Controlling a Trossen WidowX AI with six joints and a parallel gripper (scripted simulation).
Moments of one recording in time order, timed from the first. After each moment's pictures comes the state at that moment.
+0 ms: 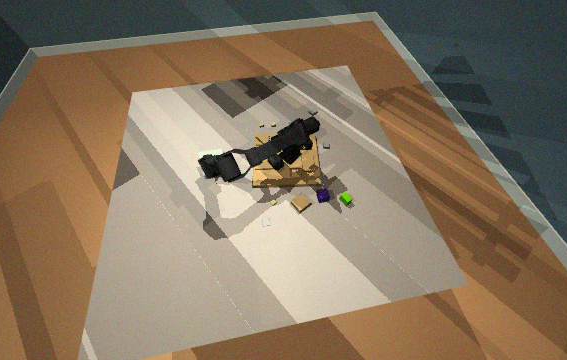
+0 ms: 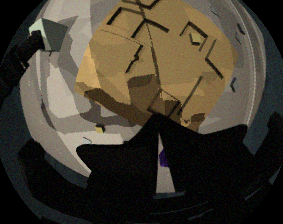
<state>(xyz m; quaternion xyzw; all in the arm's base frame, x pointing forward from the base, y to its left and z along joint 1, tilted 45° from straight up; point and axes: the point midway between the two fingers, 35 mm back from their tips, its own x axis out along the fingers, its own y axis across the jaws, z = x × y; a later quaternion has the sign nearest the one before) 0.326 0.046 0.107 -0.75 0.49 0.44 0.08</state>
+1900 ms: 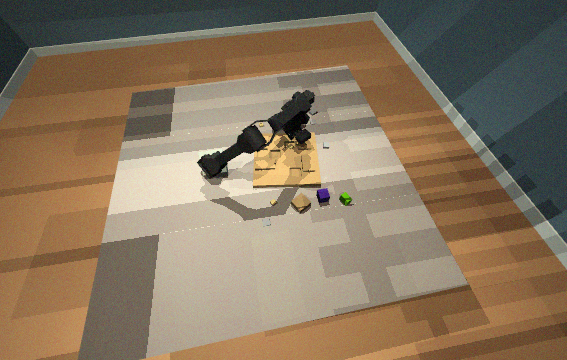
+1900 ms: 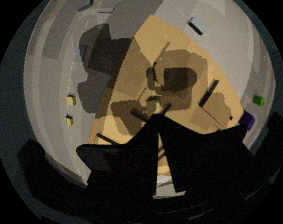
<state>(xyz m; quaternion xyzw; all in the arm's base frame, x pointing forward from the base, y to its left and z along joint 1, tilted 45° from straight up) 0.349 0.142 -0.020 -0.49 0.65 -0.04 0.58</state>
